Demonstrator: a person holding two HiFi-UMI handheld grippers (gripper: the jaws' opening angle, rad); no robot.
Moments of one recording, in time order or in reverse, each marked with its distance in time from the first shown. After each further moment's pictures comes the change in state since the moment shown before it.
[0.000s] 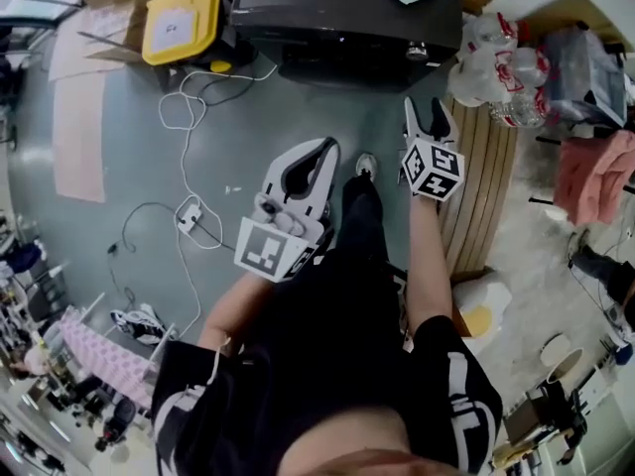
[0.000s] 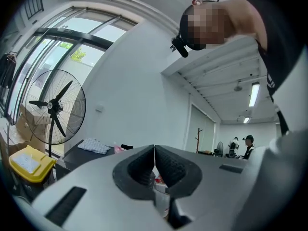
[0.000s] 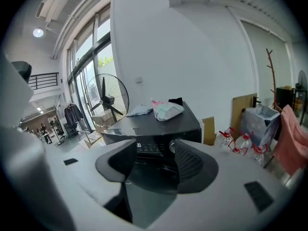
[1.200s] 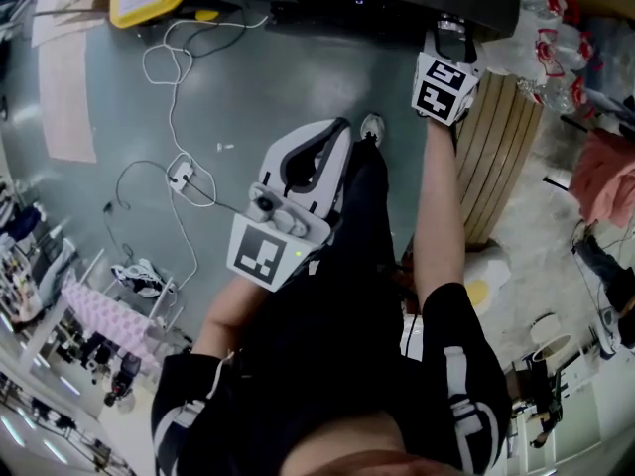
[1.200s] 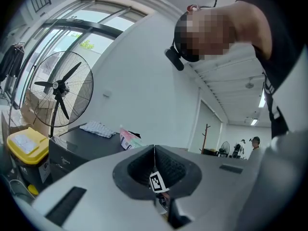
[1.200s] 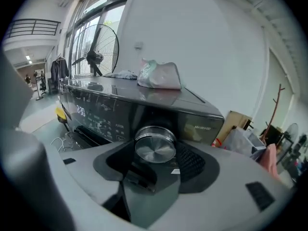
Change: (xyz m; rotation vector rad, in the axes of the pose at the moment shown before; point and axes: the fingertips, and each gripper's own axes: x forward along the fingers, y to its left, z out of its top) left arm 0.111 0.039 -0.118 -0.096 0.064 0.065; right arm 0.212 -0.115 -0.066 -0.303 0.175 -0.222
